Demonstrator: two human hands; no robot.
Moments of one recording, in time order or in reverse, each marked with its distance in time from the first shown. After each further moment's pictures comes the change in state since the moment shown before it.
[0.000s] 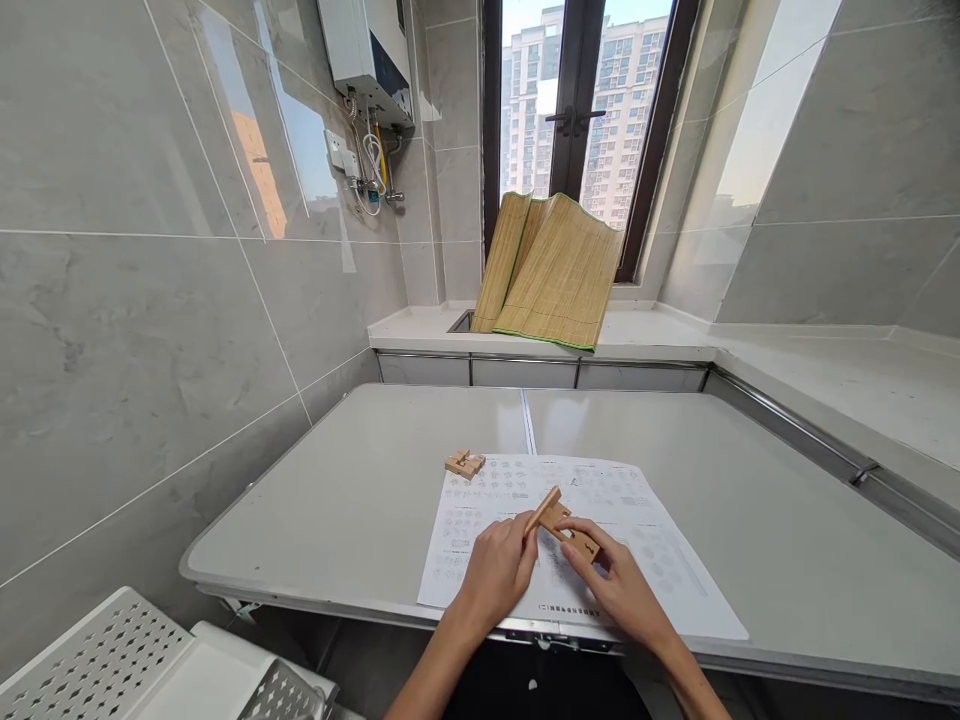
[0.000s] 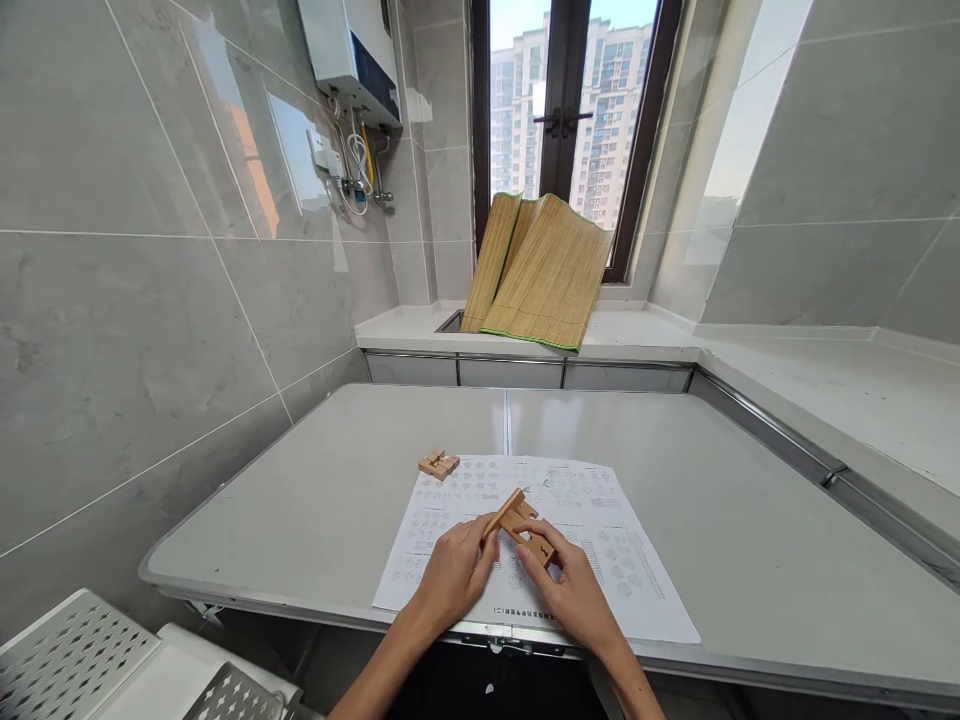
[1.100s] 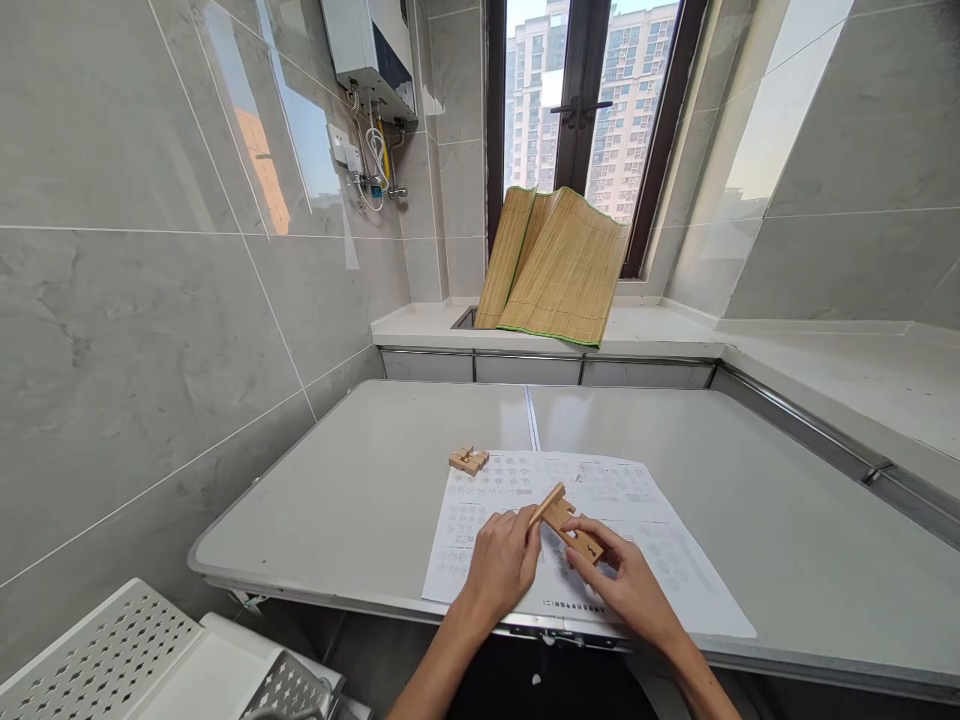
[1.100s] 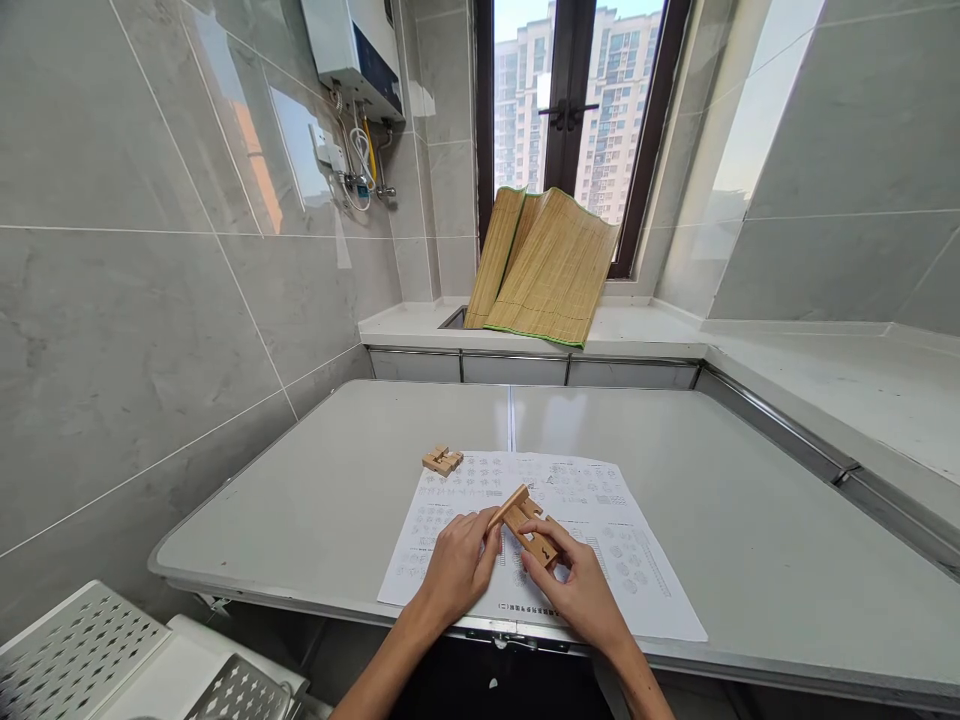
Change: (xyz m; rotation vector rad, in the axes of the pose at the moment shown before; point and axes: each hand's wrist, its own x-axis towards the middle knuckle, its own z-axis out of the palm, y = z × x) left_hand 0.001 -0.001 0.003 0.140 0.042 0.013; right_hand -0.004 0.013 0.000 0.018 -0.021 0.040
